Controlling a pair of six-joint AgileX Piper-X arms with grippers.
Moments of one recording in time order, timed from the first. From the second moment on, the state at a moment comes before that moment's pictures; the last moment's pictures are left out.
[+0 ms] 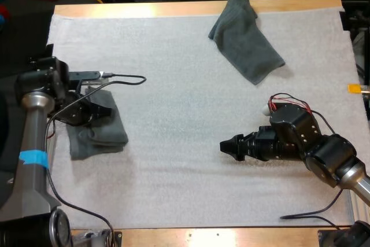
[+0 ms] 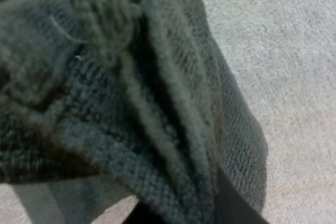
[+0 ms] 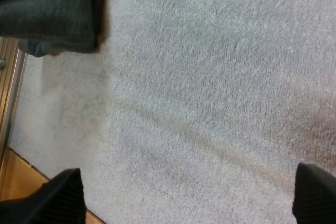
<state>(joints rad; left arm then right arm) 0.21 1.48 -1.18 1.28 0.22 -1.54 0.66 1.09 -0.80 0.67 -0.35 -1.25</state>
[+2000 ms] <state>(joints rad) 0.21 1.50 -1.15 1.04 0.16 -1.65 0.66 1.09 -0.80 0.62 -0.40 -1.25</state>
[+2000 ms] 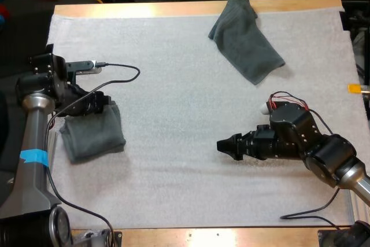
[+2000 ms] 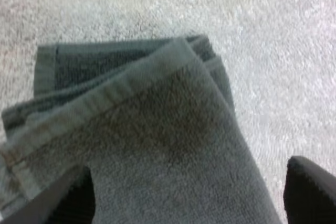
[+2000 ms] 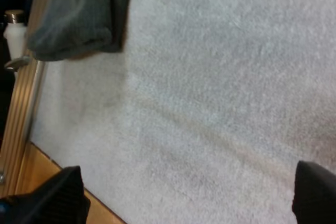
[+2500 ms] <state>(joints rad) 0.21 1.68 -1.15 0.98 0.09 -1.65 0.66 1.09 -0.80 0.57 -0.42 -1.25</state>
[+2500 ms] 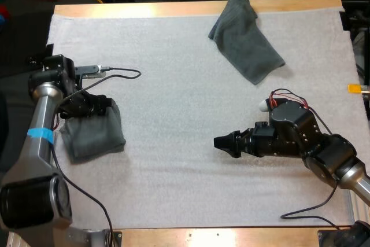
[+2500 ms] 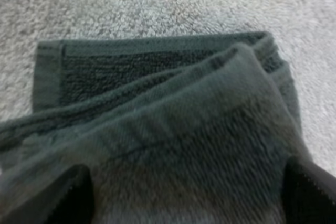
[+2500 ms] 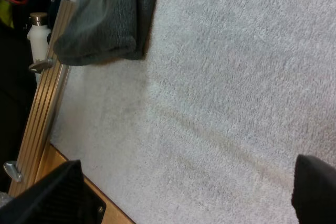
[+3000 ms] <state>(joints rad) 0.21 1.75 -1.15 0.95 0.09 -1.66 0.66 1.09 -0.80 0.56 -0.42 -1.25</state>
